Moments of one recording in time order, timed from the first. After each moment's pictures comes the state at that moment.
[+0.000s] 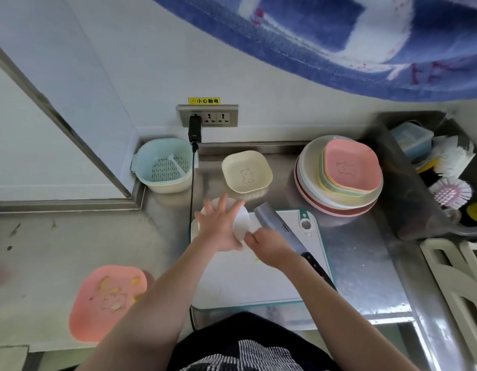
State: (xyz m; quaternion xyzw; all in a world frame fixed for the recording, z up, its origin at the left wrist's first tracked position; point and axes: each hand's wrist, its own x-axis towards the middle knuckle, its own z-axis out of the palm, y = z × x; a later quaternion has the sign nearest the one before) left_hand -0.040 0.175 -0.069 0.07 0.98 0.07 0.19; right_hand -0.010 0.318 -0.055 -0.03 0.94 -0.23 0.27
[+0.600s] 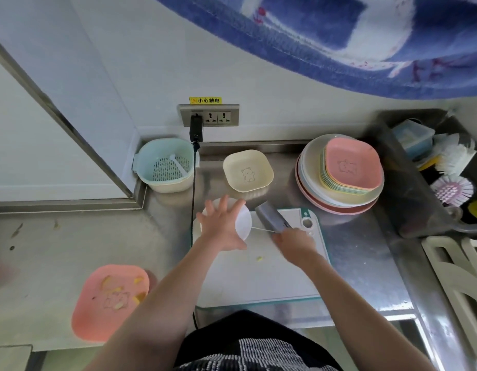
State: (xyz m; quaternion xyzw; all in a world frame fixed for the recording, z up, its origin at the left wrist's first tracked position) left_hand -0.040 0.174 -0.068 0.06 0.97 0.08 0.21; right_hand -0.011 0.360 -0.064 0.07 0.96 -0.09 0.26
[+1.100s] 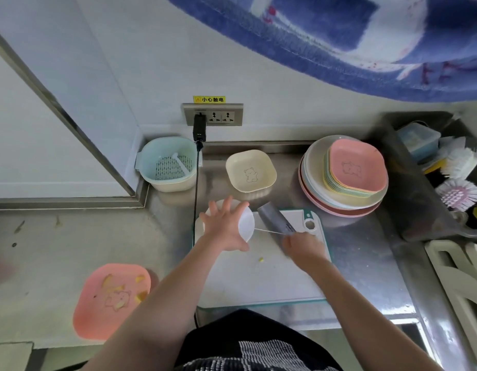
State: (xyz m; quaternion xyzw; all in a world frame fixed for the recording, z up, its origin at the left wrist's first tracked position) left_hand -0.040 0.176 -0.068 0.06 0.97 0.08 0.22; right_hand -0.005 0.371 -0.062 0.08 0.96 -0.08 0.24
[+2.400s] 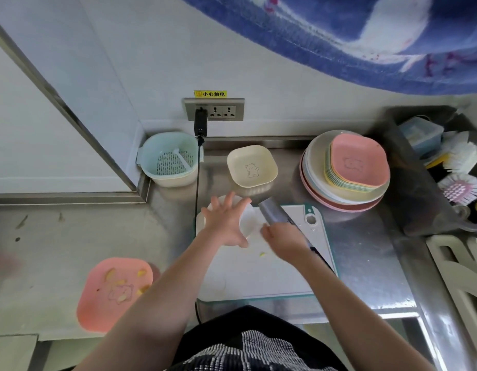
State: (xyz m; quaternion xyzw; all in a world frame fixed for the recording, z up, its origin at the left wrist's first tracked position) left_hand -0.040 0.172 -0.066 0.08 0.97 0.08 0.23; right_hand -0.011 0.327 -0.055 0.00 0.96 -0.15 0.24
